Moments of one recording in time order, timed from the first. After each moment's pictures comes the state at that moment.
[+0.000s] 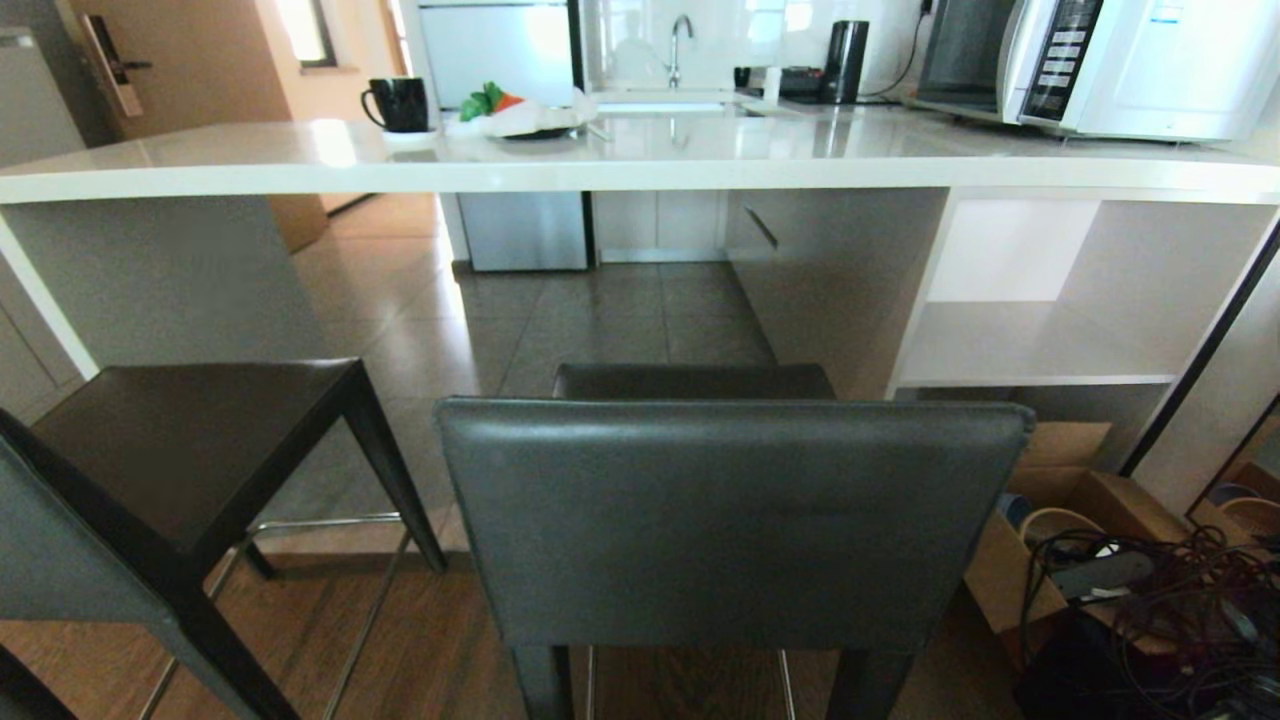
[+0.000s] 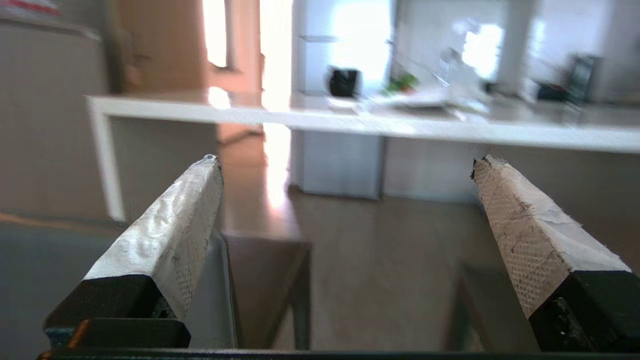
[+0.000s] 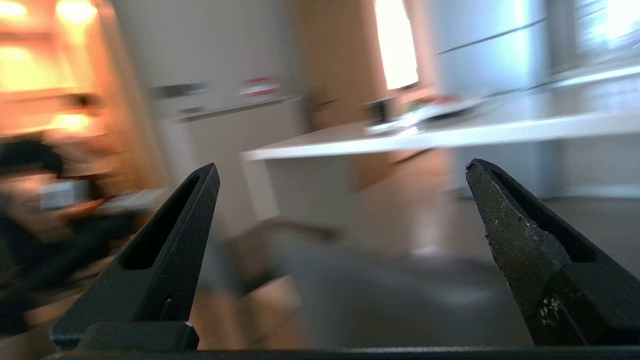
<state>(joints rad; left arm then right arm) -0.07 0.55 -0.34 -0.66 0.18 0.05 -0.20 0.57 -0.40 -0.96 0.83 0.82</state>
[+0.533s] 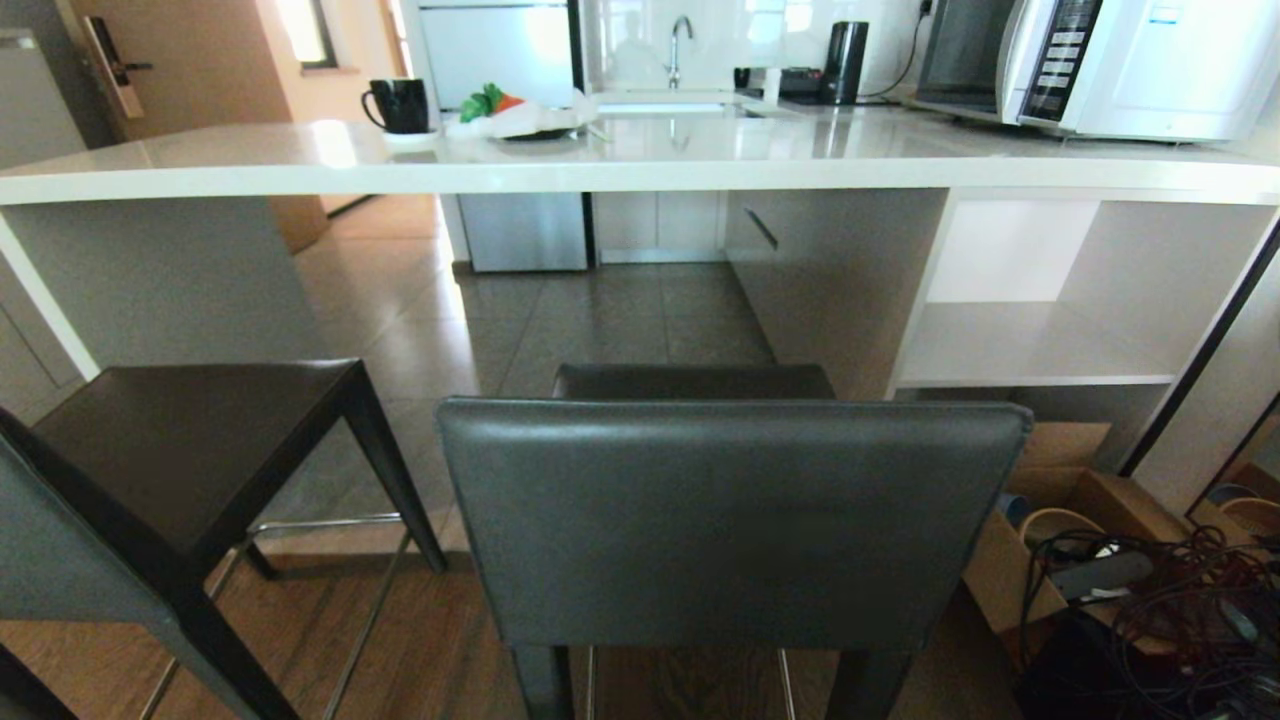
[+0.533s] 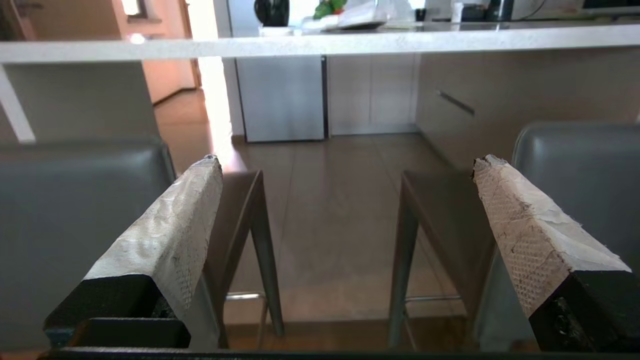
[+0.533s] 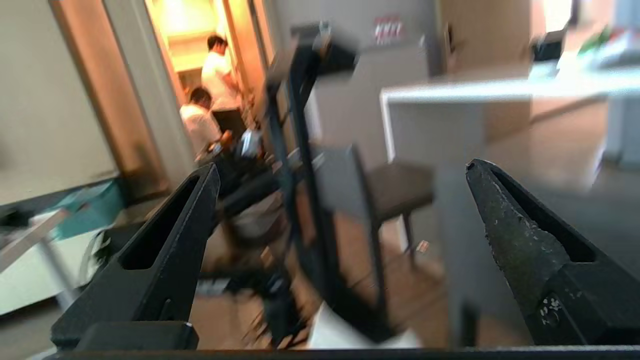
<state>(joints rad) -0.06 0.30 -0.27 -0.34 0.00 0.04 -0.01 0.23 -0.60 -0.45 0.97 0.85</state>
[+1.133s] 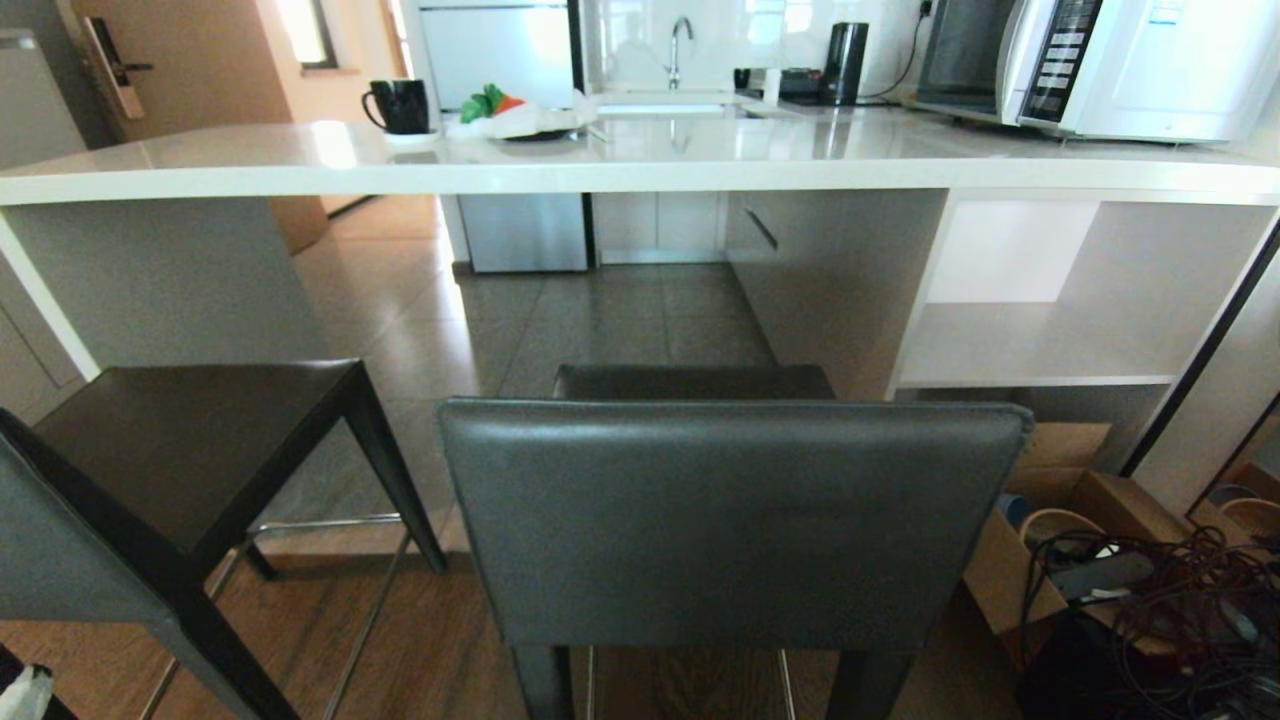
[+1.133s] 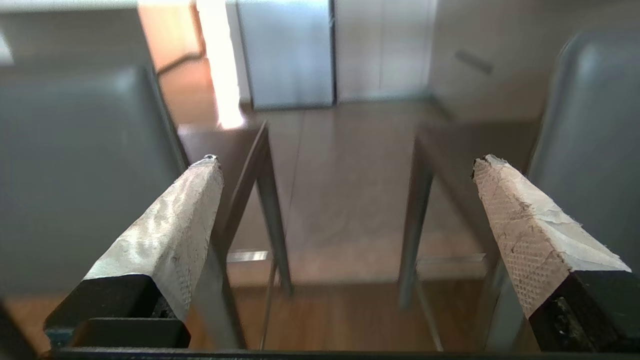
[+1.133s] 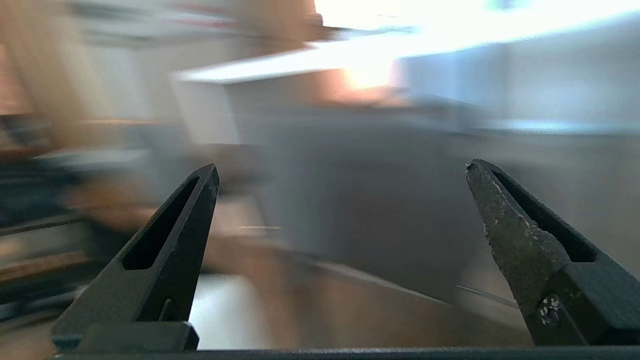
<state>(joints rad) -0.06 0.27 -0.09 -0.40 0.04 0.06 0.00 0.01 -0.34 -0.04 0.48 0.31</state>
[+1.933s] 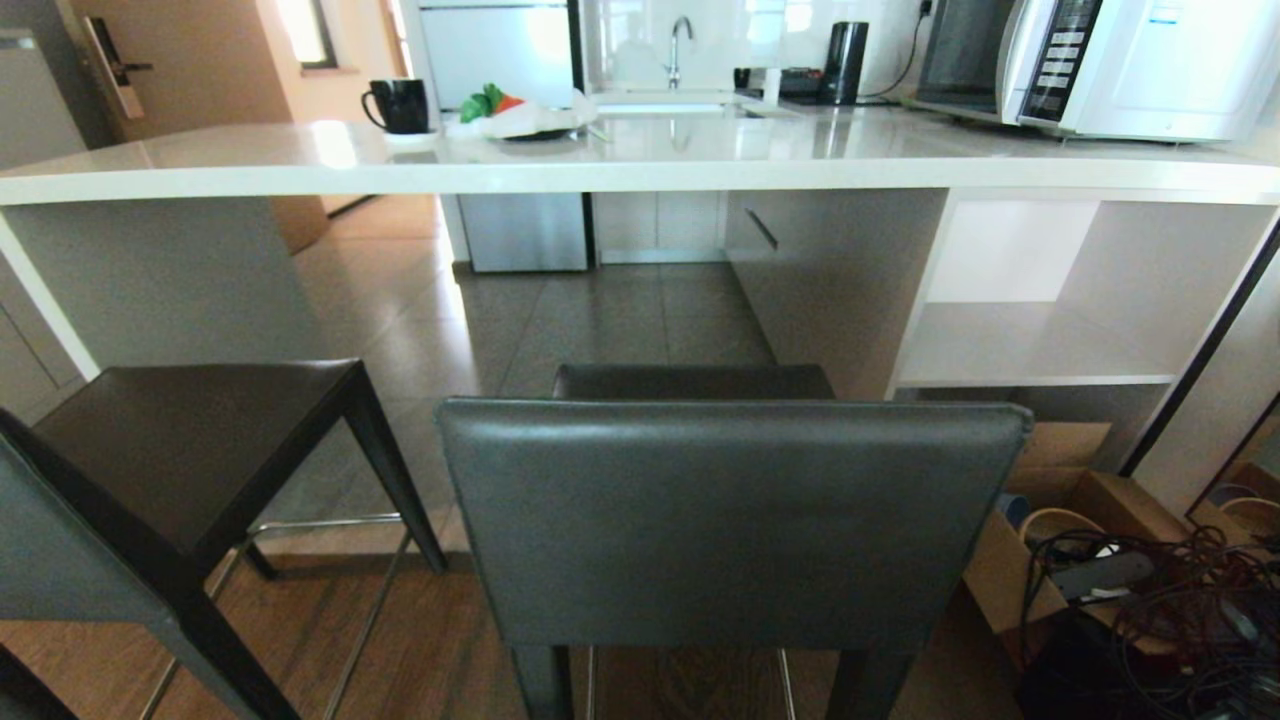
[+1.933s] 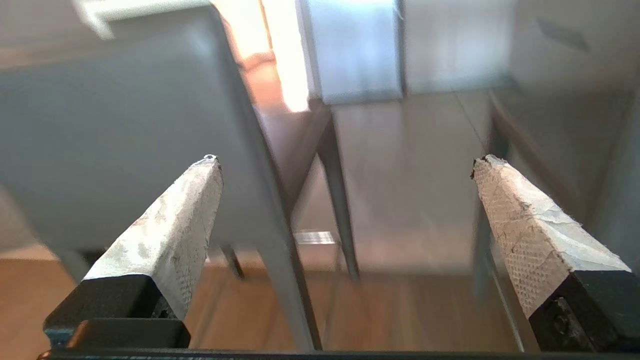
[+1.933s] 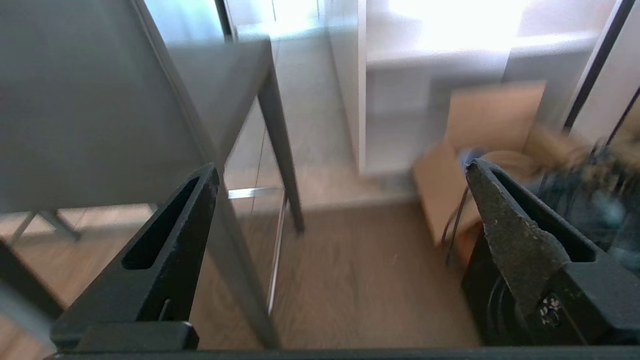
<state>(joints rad) 0.00 0.04 -0.02 -0.23 0.11 0.18 0.00 0.00 0.00 -0.04 -0.01 0.07</state>
